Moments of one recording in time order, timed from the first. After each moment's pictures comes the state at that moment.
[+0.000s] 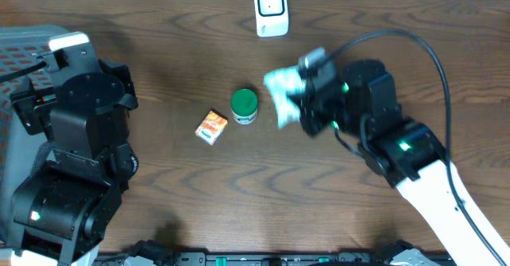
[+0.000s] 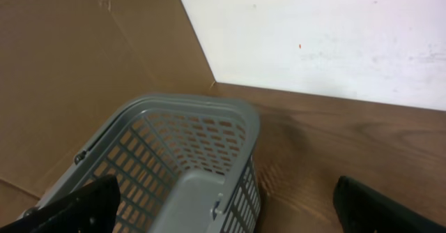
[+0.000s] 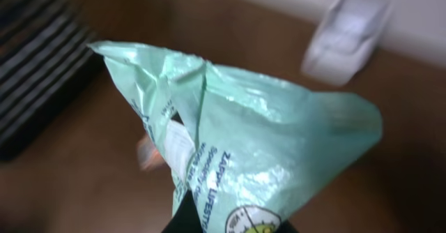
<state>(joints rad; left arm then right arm) -0.32 1.03 1.50 -0.94 -0.85 -0.07 0.50 1.27 1.18 -0.43 -0.16 0.00</state>
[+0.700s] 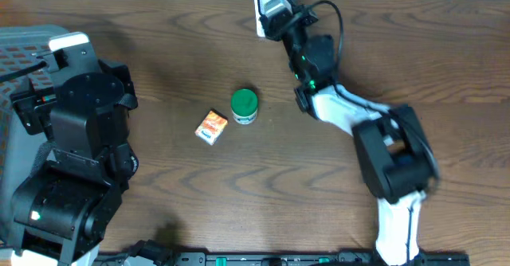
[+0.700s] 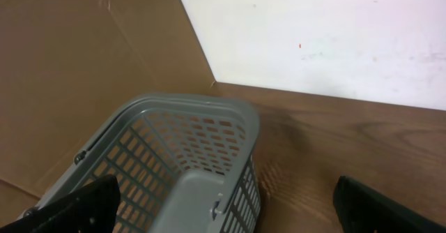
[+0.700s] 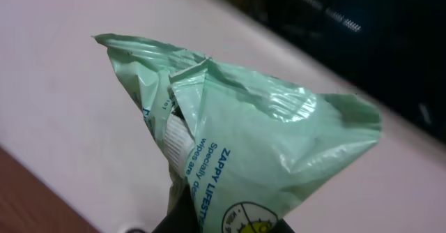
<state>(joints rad) -0.32 1.03 1.50 -0.95 -0.85 -0.07 0.43 2.20 1.36 1.09 0.06 -0.61</state>
